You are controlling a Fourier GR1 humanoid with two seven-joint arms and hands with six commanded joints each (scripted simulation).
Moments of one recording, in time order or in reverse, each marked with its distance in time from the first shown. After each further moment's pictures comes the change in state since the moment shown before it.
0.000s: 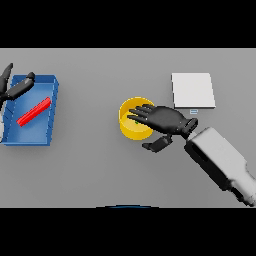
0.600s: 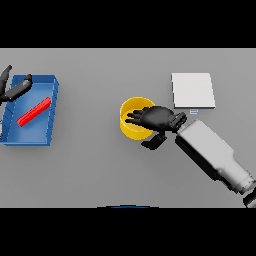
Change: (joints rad) left arm 0.004 0.016 -0.003 0.030 -0.014 -0.016 -0.033; right arm -0.126 0.053 0.085 0.188 0.051 0.092 0.004
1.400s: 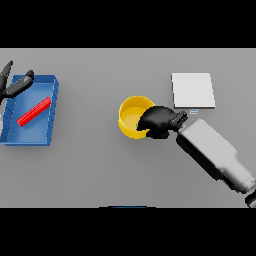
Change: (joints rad) left arm -0.028 -0.002 -0.002 0.002 0.001 -0.003 0.003; right arm -0.006 -0.016 -0.001 -0.031 -0.030 0.053 -0.011
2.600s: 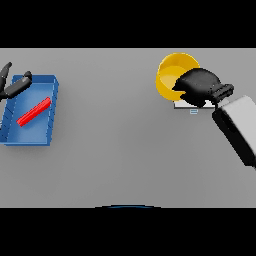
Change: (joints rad) left arm 0.021 -0.003 0.019 -0.047 0.041 -0.005 0.052; right arm -0.050 -0.210 -0.213 -0.074 -0.051 -0.034 0.137
